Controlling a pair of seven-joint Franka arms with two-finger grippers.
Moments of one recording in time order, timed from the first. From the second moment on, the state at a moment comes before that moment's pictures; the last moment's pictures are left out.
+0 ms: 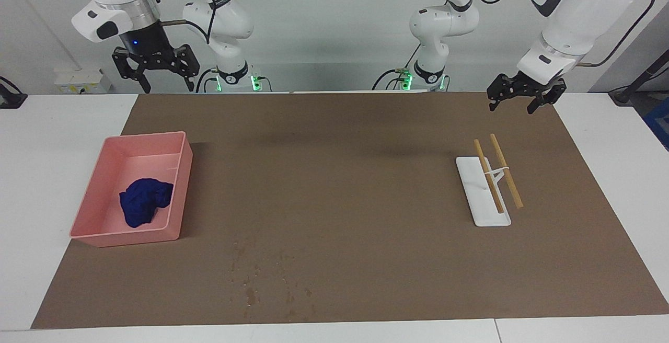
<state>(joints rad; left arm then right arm) 0.08 -0.02 -0.15 -1.63 0.00 1.53 0.12 -0.26 -0.11 0.31 -1.59 0.01 1.54 -0.01</state>
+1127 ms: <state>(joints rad) 0.08 -0.02 -0.15 -1.63 0.00 1.53 0.12 -0.18 -0.13 0.25 -1.59 0.02 1.55 -0.01</state>
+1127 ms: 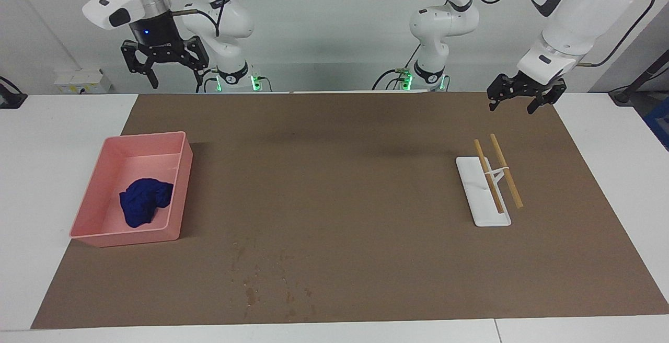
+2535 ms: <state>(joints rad) 0.08 -0.02 -0.15 -1.63 0.00 1.53 0.12 0.06 -0.01 0.02 -1.48 -0.04 1.46 0.04</state>
